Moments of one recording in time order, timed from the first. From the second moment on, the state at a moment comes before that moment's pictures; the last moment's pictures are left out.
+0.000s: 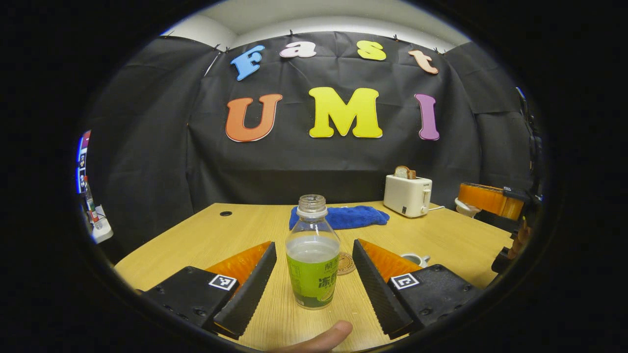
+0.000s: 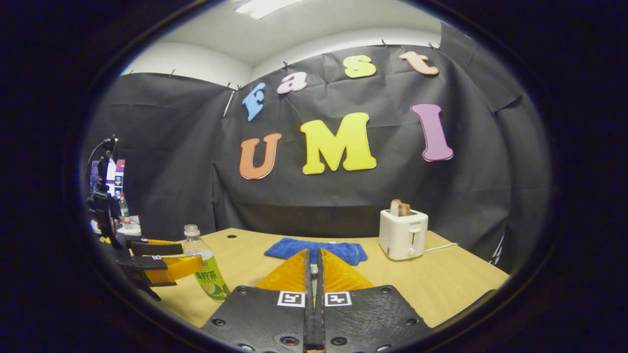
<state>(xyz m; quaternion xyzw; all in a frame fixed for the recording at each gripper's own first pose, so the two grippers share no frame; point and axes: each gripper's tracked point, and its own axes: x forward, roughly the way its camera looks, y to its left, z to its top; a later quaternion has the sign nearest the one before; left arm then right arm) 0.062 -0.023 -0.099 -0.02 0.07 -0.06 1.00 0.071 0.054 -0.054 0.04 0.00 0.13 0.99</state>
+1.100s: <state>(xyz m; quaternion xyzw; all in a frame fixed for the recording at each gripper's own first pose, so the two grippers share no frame) 0.085 -0.009 -0.113 0.01 0.04 -0.02 1.00 0.074 0.033 -0.054 0.04 0.01 0.11 0.99</state>
